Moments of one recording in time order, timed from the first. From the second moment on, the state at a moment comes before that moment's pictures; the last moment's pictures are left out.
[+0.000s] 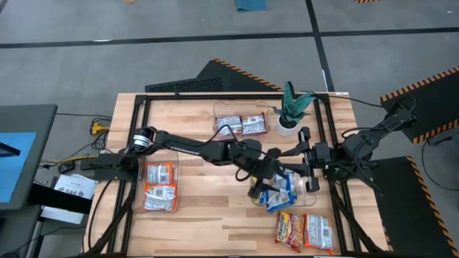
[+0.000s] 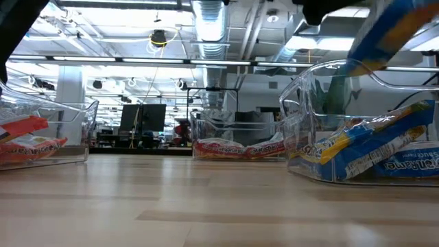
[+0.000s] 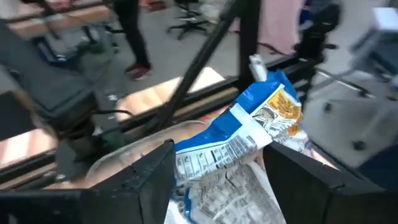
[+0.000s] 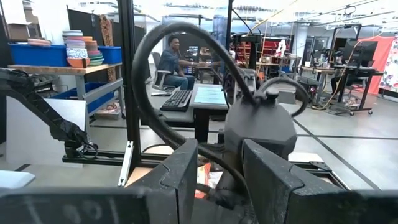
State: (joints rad) left arm -0.10 2.12 1.79 0.08 0.30 0.21; right arm 0.56 0.90 0.90 0.10 0.52 -0.06
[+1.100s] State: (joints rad) left arm -0.13 1.68 1.59 -0.44 0.31 0.25; right arm 0.58 0.91 0.90 -0.25 0.42 0.18
